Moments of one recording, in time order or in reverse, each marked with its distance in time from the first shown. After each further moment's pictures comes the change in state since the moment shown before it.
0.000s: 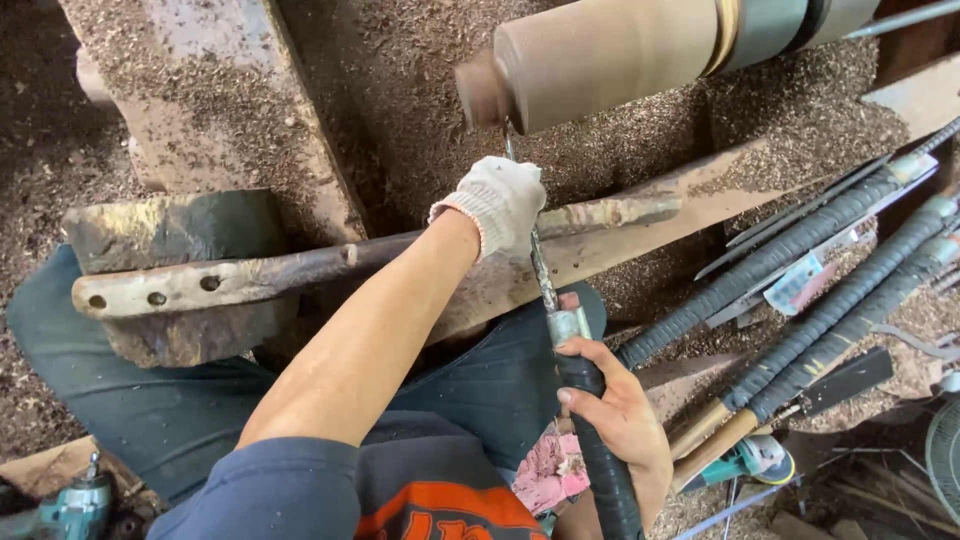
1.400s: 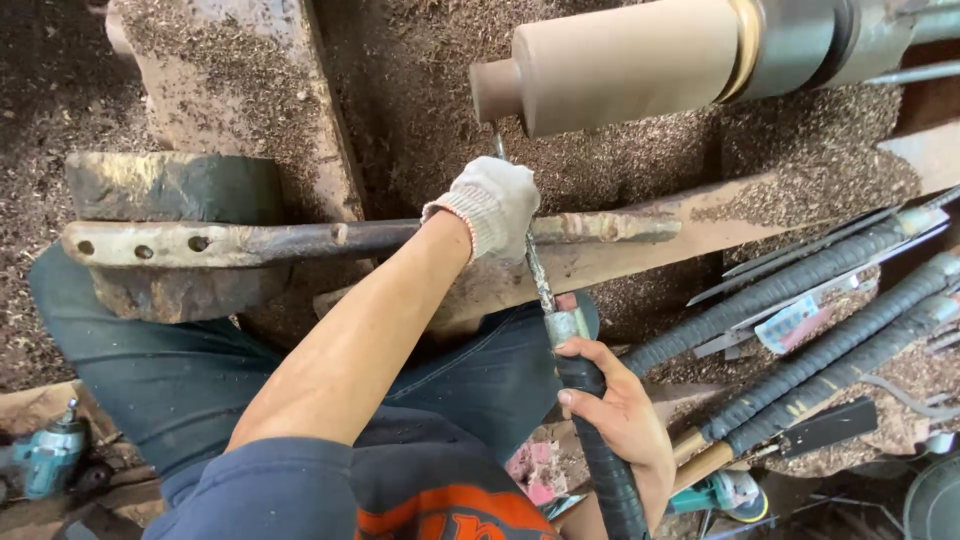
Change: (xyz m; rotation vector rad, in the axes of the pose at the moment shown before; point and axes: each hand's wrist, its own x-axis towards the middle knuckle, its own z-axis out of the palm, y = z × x) left_hand -0.012 0.015 -0.028 -0.015 -0.156 -0.175; right_hand 0.012 -0.020 -0.038 0.012 -0.135 0.070
